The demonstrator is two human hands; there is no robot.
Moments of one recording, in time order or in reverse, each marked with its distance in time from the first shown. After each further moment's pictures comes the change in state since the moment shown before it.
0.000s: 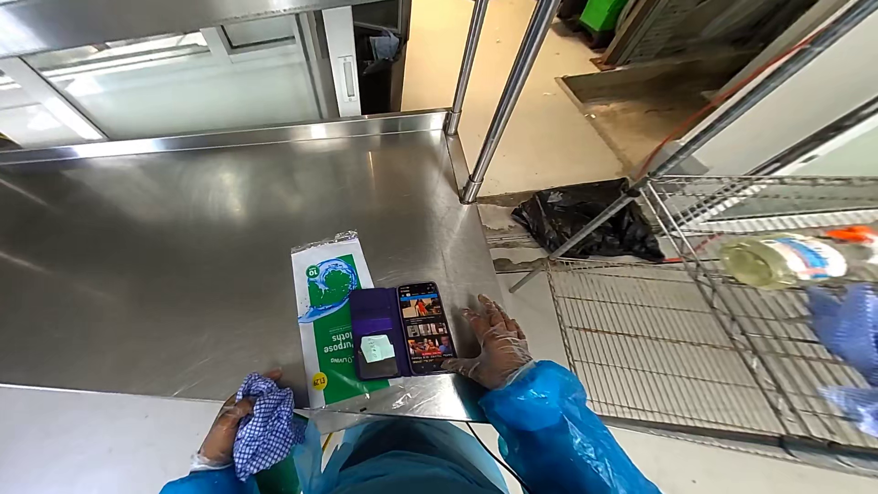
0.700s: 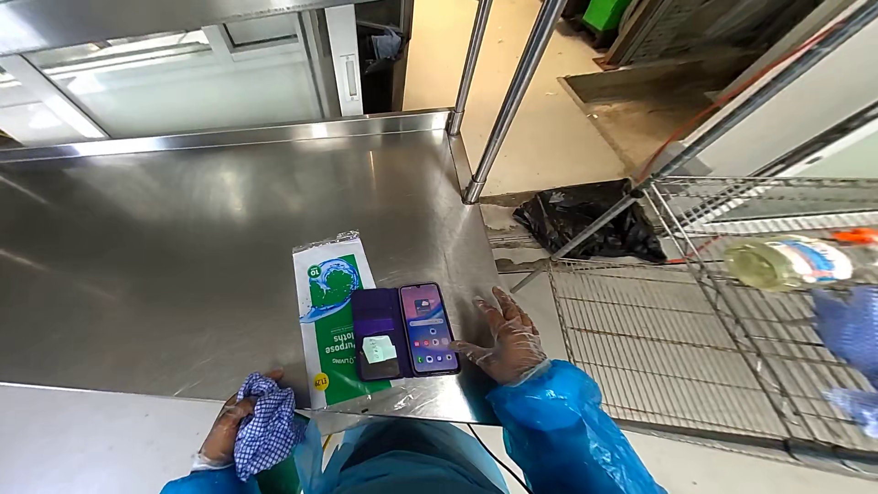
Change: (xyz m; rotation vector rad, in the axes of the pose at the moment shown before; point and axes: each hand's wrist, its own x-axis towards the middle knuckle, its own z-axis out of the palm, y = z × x) left_hand 0.000 0.000 -0.004 0.011 -0.023 -0.013; right_hand 0.000 0.010 0.000 0.171 0.226 -0.070
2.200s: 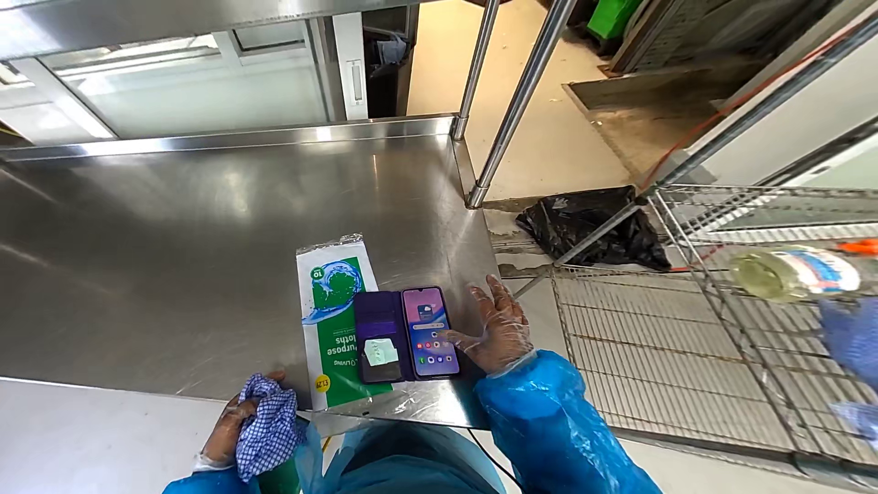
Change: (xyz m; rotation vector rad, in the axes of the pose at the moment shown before) left_hand 0.000 -0.002 0.002 -0.002 0.015 0.004; right_hand 0.011 -0.017 0.006 0.035 0.139 -0.108
